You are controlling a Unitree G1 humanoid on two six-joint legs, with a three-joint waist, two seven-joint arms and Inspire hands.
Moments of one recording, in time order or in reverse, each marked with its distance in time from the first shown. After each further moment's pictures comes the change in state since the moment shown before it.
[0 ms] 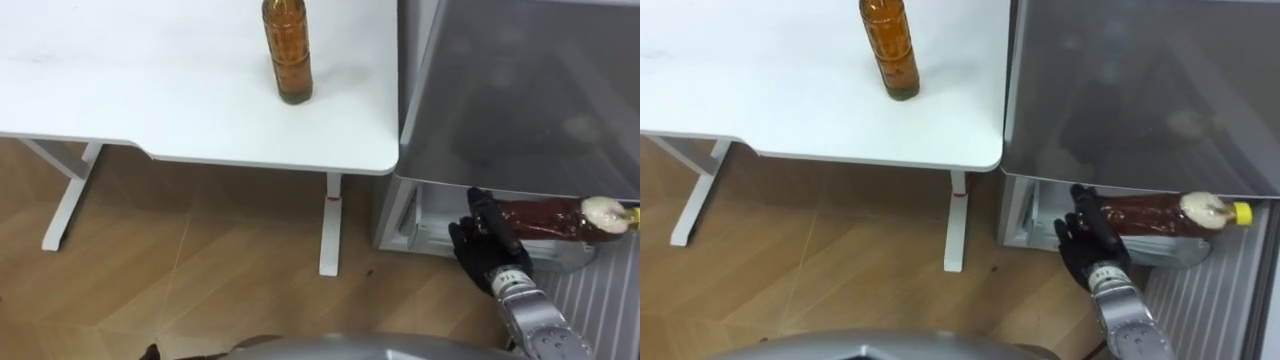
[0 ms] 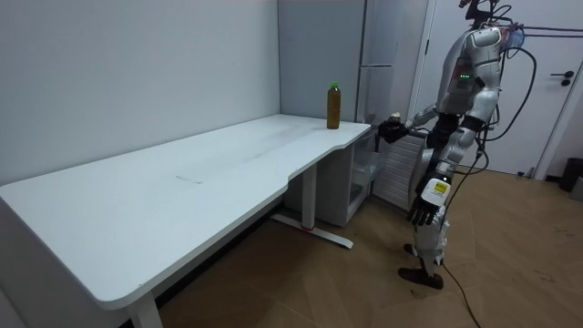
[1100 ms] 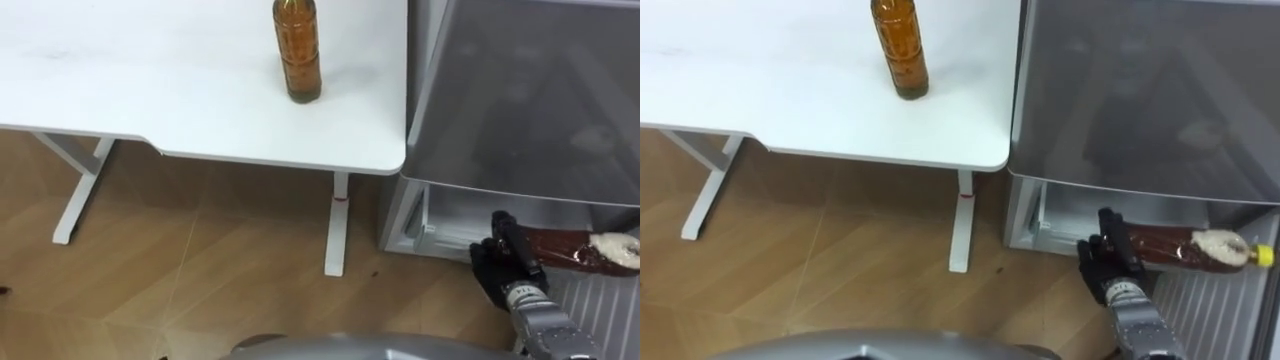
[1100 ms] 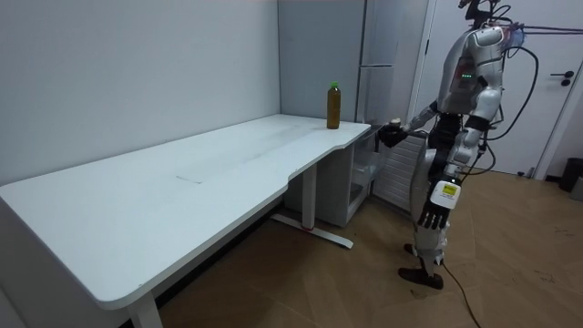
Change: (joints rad) left arm -0.030 0.010 -0.002 0.057 0.144 0.051 -0.060; right arm -0.197 -0.030 -0.041 0.303 0.025 0.003 0.065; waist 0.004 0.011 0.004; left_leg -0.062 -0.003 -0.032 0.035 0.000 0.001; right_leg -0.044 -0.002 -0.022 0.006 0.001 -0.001
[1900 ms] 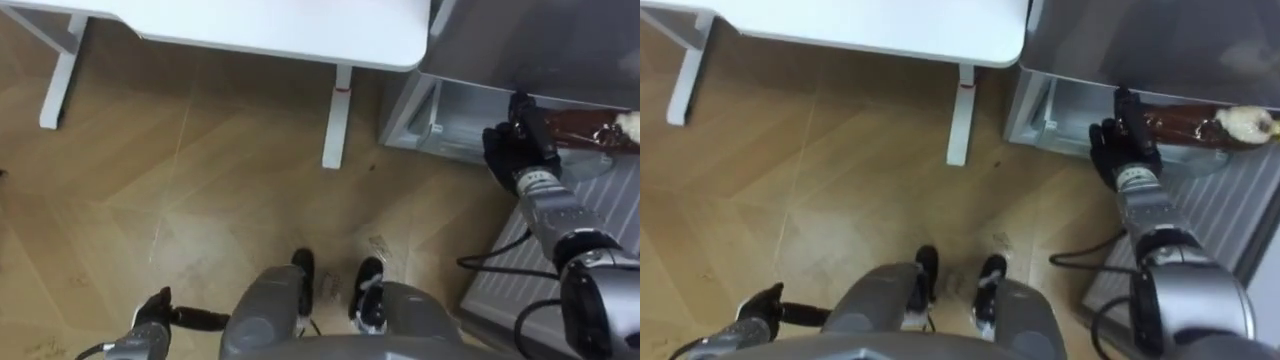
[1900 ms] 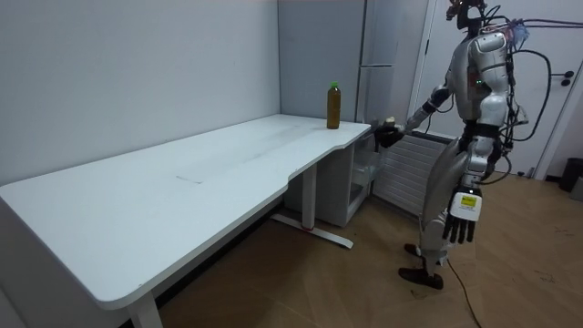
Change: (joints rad) left arm -0.284 0.081 -0.163 0.141 -0.006 -0.008 -0.014; right arm -0.496 -0.074 -0.037 0.310 0.017 -0.017 0.068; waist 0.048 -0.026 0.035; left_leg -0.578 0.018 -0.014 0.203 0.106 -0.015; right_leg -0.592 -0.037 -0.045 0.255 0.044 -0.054
